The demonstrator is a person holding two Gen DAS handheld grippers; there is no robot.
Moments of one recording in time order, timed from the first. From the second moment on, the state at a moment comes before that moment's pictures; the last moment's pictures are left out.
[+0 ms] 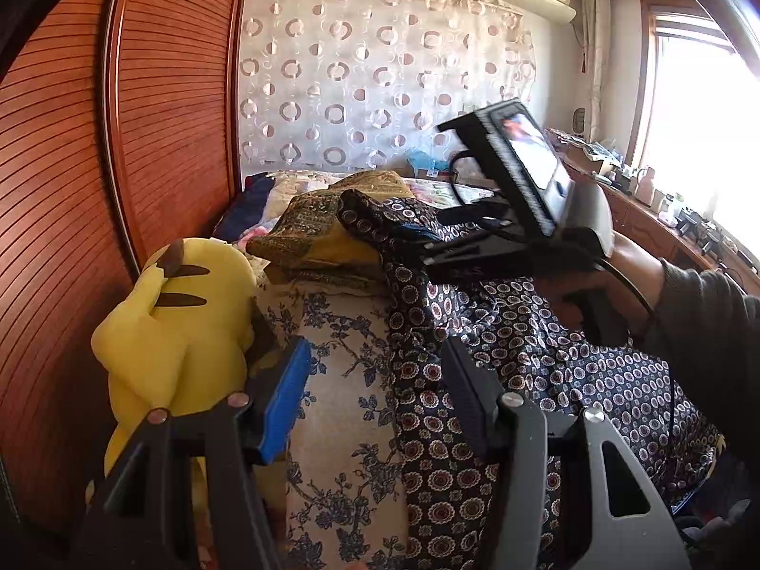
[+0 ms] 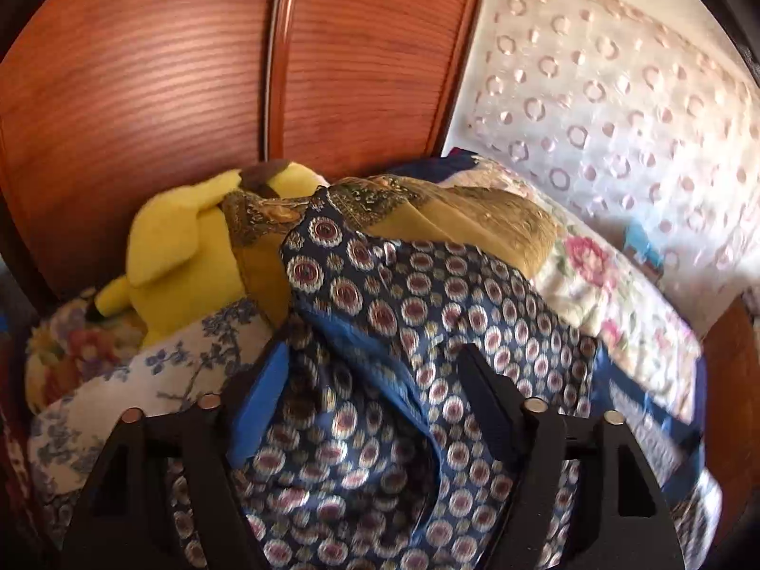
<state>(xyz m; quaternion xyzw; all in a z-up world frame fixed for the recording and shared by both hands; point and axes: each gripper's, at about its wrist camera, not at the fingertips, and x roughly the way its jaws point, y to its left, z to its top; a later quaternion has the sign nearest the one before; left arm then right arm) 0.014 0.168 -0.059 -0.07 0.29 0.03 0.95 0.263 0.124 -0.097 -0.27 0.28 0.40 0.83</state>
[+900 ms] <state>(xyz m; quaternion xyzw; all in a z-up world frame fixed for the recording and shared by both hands) 0.022 0.160 -0.076 -0.08 0.31 0.01 0.95 0.332 0.077 -0.087 -0.22 0.33 0.31 0.86</state>
